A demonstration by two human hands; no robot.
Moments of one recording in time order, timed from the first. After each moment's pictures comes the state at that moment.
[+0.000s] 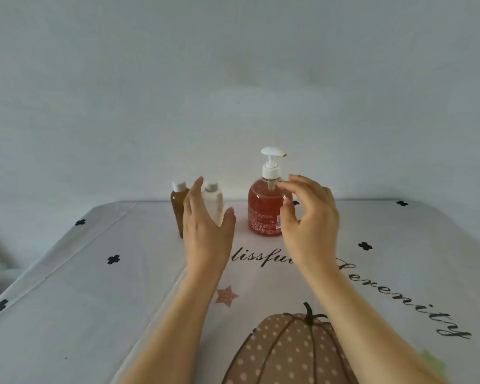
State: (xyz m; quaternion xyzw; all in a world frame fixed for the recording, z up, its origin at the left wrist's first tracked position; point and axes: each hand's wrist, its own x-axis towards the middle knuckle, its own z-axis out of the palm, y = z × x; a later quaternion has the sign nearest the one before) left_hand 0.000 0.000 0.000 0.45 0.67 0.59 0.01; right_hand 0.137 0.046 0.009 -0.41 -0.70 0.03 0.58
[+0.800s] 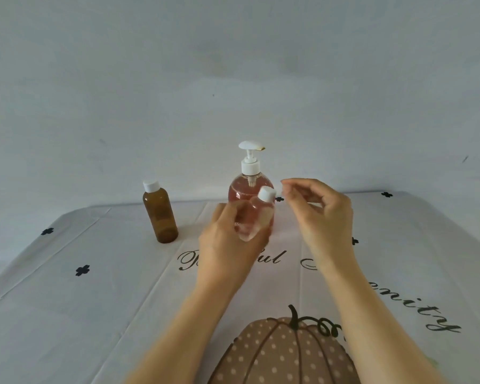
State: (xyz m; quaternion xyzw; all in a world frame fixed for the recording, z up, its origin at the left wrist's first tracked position) left_hand 0.046 0.004 -0.005 0.55 0.64 0.53 0.08; right_hand 0.174 0.047 0.025 -0.41 -0.61 0.30 0.61
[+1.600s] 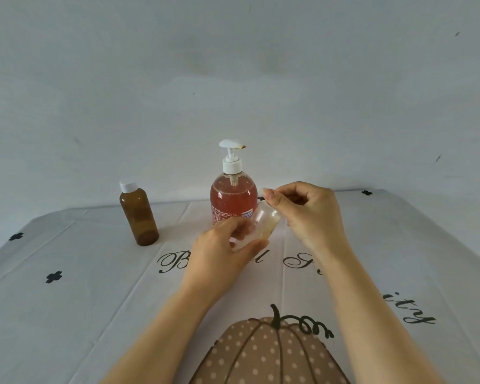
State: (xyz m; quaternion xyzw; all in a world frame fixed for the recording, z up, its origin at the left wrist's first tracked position) left_hand 0.044 0.009 -0.019 0.63 0.62 0.44 0.14; right_hand 0.193 0.064 0.024 -0.45 -0.62 0.36 0.54
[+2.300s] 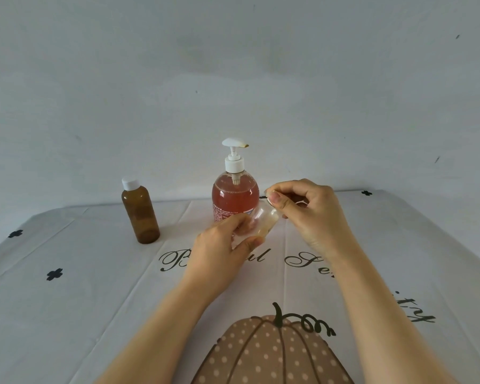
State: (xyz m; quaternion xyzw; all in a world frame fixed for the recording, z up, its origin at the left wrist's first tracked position) left_hand 0.038 0.011 -0.018 0.66 0.63 0.40 0.10; right_hand 0.201 0.068 0.021 -0.39 -0.70 0.32 0.50
